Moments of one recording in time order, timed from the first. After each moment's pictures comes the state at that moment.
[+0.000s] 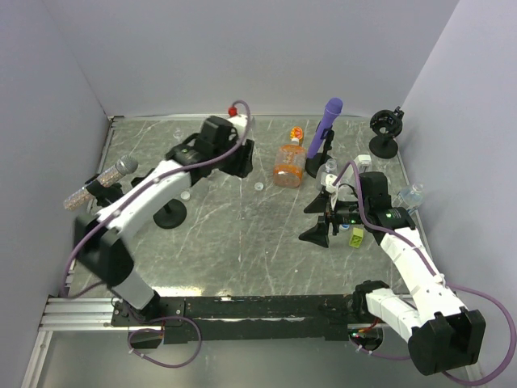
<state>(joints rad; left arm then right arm) -0.61 1.53 1.50 -0.54 0.06 -0.15 0.17 0.94 0.78 -0.61 -1.06 -0.54</state>
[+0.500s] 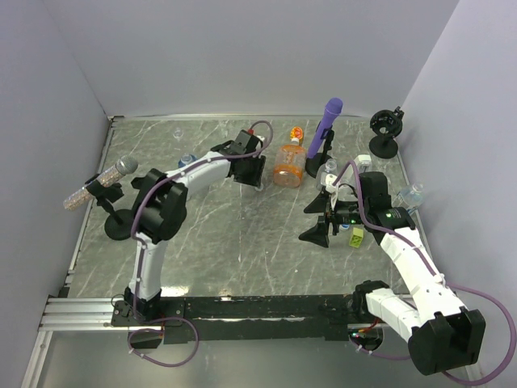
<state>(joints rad) -0.60 2.09 1.65 -0.51 0.05 -0.29 0.17 0.94 0.78 -0.61 -1.06 -0.54</state>
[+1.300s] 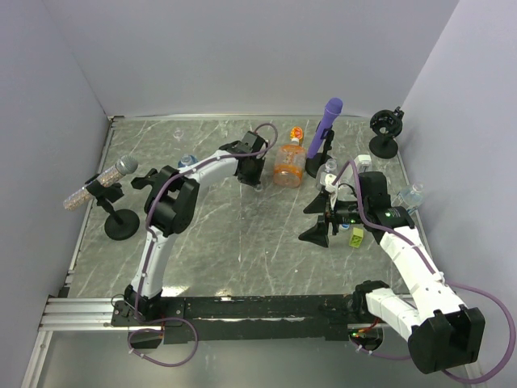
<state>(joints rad) -0.60 2.26 1.80 -0.55 0.02 -0.29 0.17 0.95 0.78 -0.61 -1.07 -0.54</state>
